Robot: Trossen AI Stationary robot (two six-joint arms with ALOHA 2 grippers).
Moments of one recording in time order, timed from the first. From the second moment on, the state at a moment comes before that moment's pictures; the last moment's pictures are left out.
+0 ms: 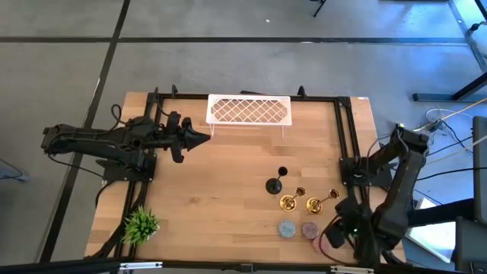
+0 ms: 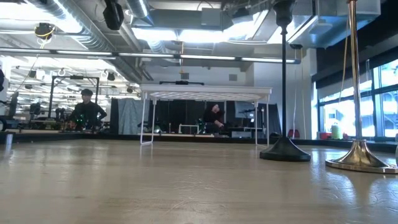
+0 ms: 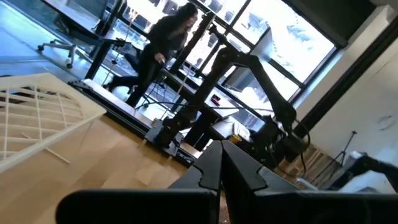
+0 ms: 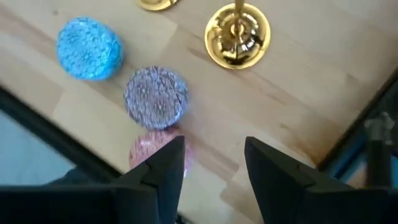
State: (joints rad) left arm 0.04 0.74 0.59 0.24 -0.05 -0.63; right arm 1.20 1.55 1.19 -1.21 0.29 2.23
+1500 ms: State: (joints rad) left arm 0.02 0.77 0.58 0.20 0.05 -0.67; right arm 1.20 1.59 1.19 -0.89 0.34 2.17
